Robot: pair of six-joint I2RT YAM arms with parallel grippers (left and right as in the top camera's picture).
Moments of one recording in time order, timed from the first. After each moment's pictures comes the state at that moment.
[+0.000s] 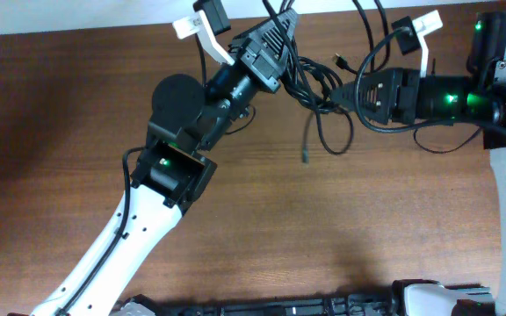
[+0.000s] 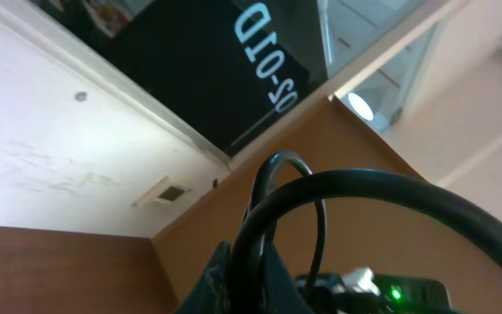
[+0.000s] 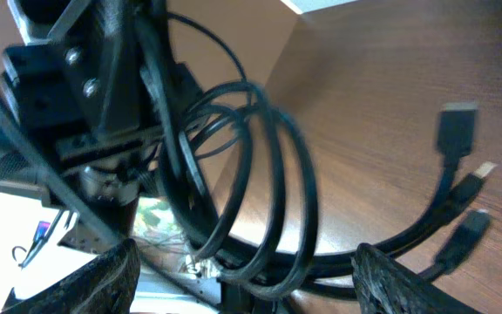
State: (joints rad) left arm -0.59 1.39 1.30 0.34 0.18 -0.94; right arm -0.05 1.41 1.73 -1.17 -1.18 0.16
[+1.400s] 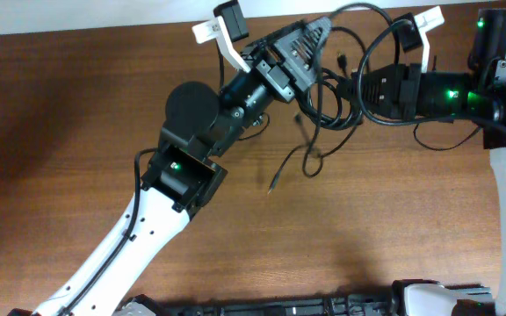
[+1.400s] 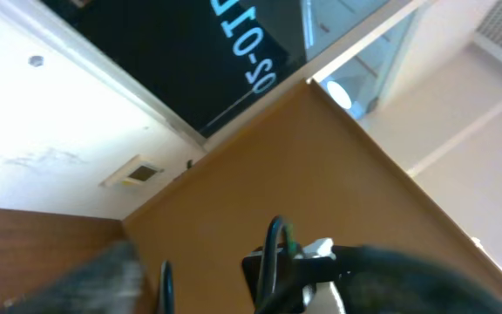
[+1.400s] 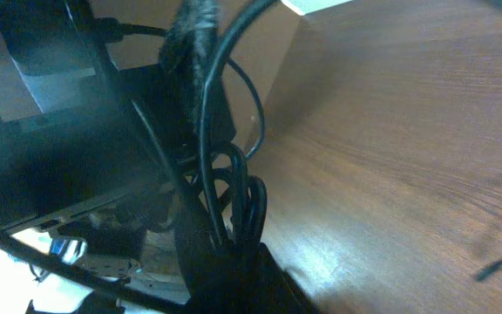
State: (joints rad) left arm -0.65 1.39 1.30 0.35 0.19 -0.97; right arm -0.05 1.41 1.73 -1.15 -1.18 0.23
